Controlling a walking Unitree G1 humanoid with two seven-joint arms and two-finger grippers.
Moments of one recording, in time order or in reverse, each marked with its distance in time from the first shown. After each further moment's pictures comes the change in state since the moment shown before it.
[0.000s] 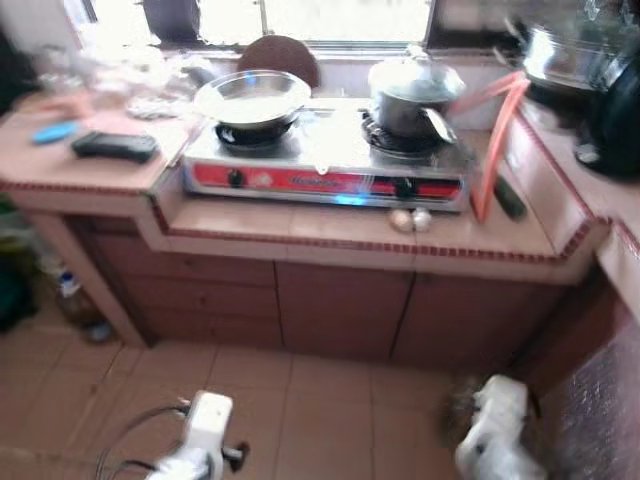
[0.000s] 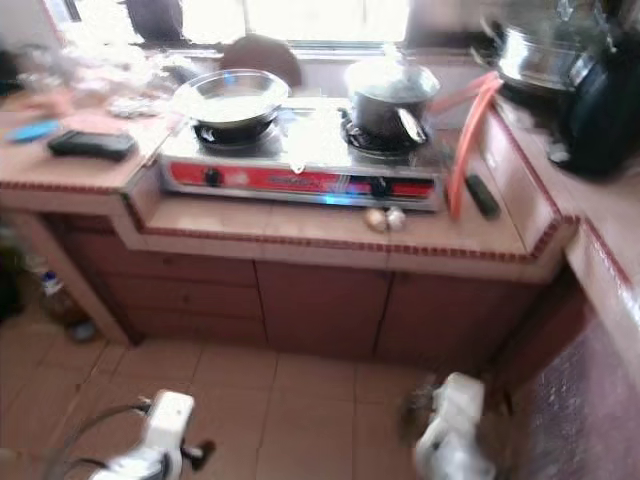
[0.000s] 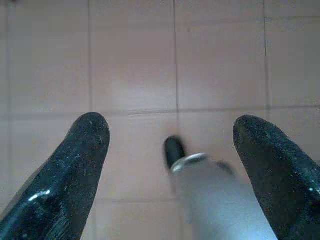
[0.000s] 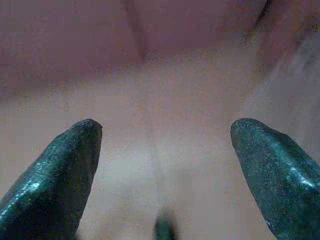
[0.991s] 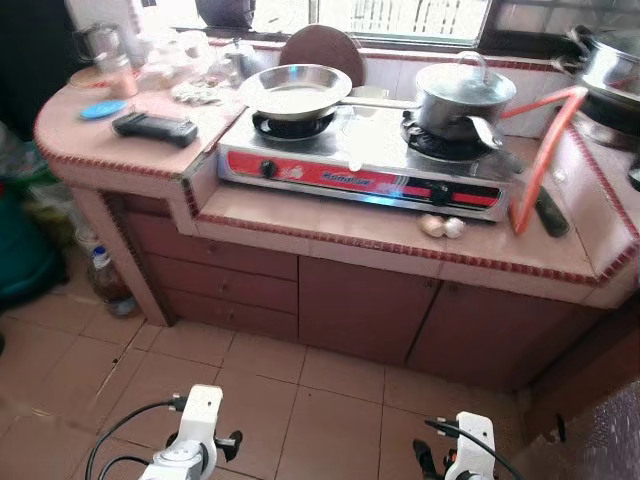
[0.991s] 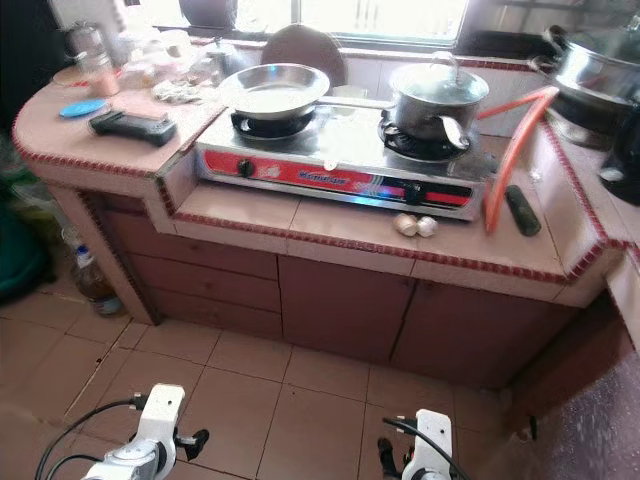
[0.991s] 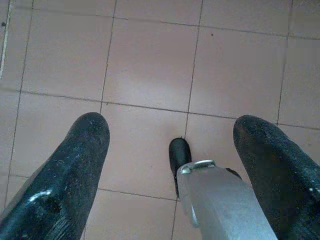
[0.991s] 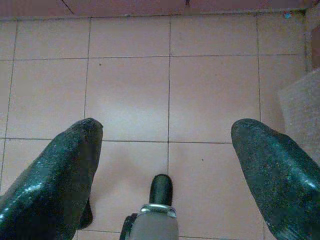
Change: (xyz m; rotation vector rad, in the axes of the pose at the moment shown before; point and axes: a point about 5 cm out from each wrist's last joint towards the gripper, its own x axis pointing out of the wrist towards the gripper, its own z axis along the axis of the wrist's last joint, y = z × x) left arm 0.000 0.005 0.011 -0.068 -0.024 0.025; right arm -0.020 0.010 -0.063 -0.097 0.222 0.087
